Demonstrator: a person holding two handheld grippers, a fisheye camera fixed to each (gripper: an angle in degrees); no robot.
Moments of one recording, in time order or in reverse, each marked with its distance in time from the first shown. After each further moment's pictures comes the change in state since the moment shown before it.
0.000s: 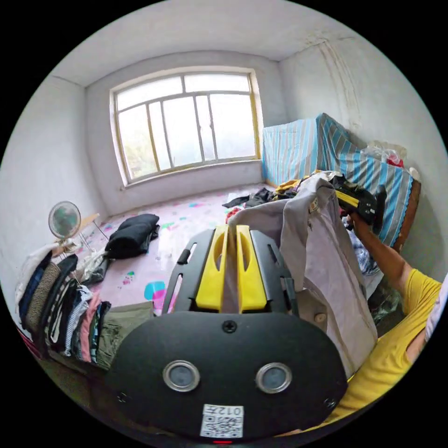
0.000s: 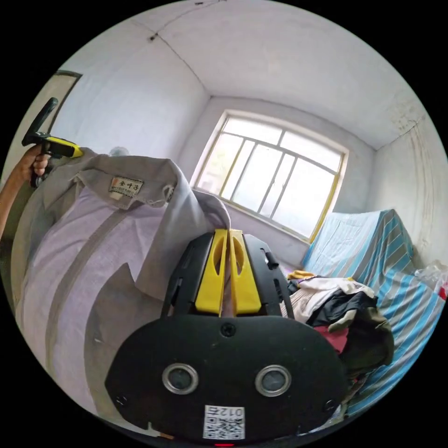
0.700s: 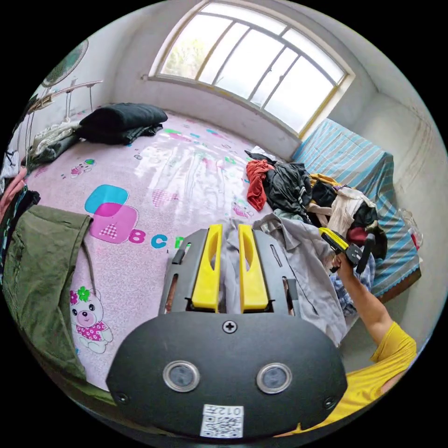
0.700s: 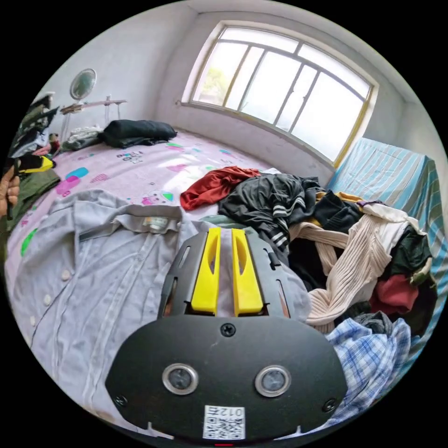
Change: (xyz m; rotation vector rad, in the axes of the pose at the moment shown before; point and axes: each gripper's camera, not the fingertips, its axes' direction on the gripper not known) left arm -0.119 0.089 0.290 -0.263 0.213 -0.459; right arm -0.074 0.116 0.323 -0.432 -0.112 0.089
